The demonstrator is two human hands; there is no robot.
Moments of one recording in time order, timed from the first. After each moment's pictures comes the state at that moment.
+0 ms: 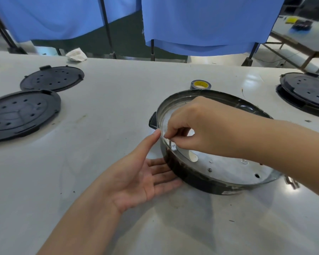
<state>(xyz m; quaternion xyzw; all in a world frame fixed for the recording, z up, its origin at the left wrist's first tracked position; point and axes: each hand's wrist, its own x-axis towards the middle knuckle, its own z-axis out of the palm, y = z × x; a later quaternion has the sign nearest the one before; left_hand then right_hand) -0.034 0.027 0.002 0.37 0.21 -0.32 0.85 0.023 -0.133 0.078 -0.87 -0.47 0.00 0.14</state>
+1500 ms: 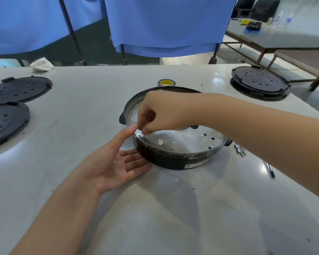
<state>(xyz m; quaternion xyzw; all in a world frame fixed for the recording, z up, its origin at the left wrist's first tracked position) -0.033 0.025 -0.003 0.44 0.20 -0.29 0.83 0.025 -0.136 0.089 -0.92 -0.34 0.11 0.15</state>
